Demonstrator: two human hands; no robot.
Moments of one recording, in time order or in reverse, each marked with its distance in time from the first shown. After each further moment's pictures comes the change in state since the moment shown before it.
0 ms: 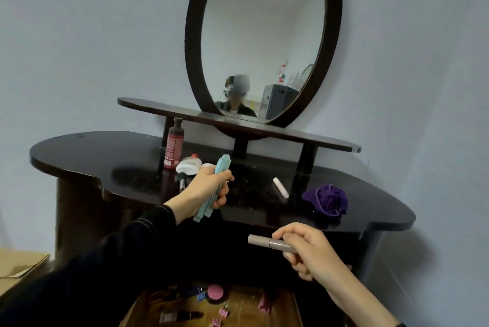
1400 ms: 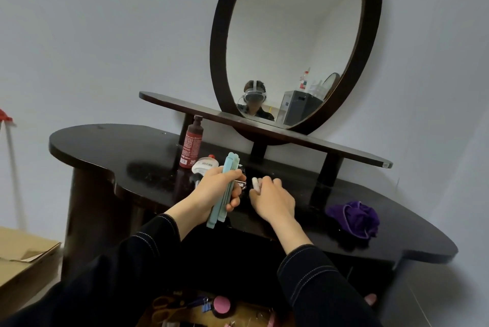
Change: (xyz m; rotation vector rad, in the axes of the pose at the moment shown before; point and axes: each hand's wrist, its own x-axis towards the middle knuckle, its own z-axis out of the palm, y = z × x) left_hand -0.001 -0.002 -0.011 -0.194 0.060 -0.021; right_hand 0.169 -0.036 0.078 -1.059 0.305 -0.231
